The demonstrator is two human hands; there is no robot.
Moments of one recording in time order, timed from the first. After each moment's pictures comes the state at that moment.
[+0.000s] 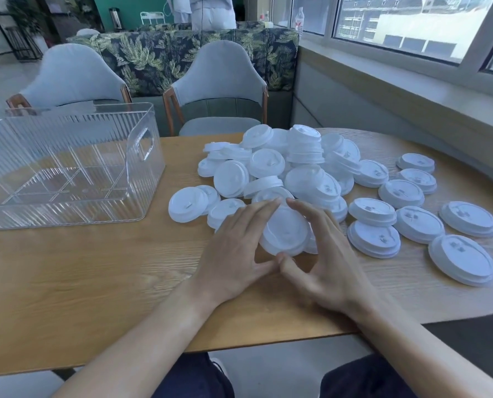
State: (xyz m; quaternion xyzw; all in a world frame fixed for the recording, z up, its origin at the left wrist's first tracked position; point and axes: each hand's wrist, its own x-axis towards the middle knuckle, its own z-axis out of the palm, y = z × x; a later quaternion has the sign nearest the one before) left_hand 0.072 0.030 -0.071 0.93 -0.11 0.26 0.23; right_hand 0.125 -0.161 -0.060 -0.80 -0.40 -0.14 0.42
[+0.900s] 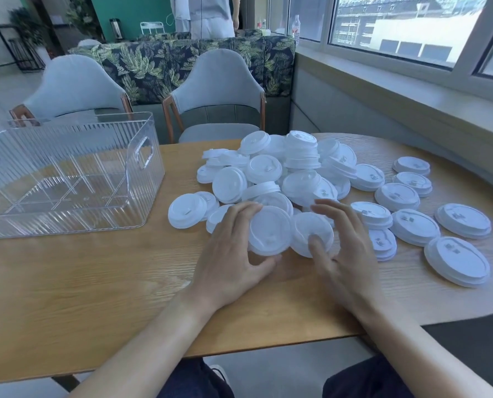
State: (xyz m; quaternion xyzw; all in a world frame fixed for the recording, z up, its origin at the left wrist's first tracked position) left_hand 0.069 0.028 -0.068 0.93 -0.04 0.26 0.27; right_hand 0.136 -0.174 -0.063 -0.81 -0.29 -0.23 0.46
